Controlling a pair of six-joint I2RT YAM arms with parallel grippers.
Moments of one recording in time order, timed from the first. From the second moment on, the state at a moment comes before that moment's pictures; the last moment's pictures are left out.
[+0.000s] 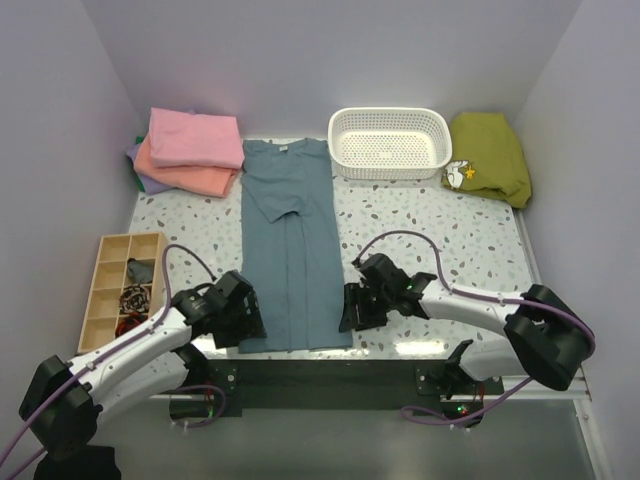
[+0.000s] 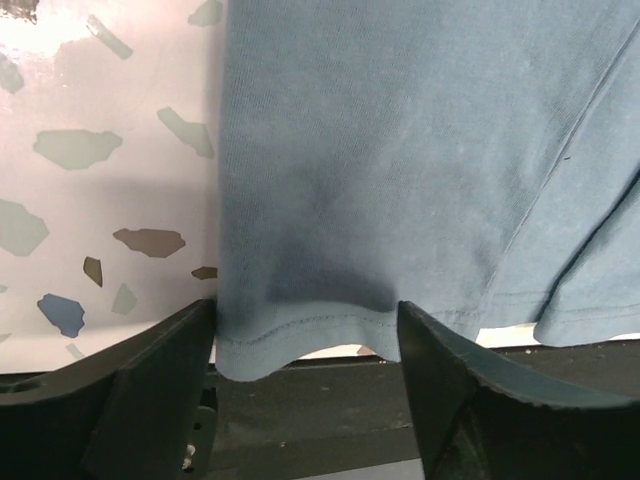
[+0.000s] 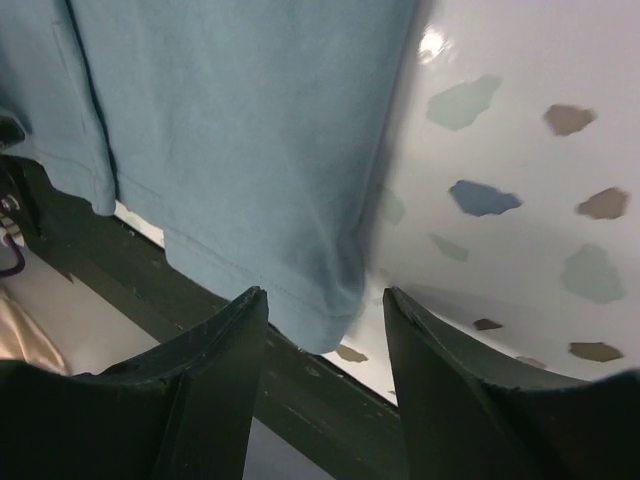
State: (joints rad) left arm -0.69 0.87 0.42 -0.80 -0.01 -1.00; right arm 0.82 1.33 0.57 -0.28 -0.28 0.76
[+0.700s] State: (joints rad) left arm -0.74 0.84 0.38 -0.77 -0.04 -1.05; right arm 0.89 1.37 0.54 -0.21 -0.27 0.85
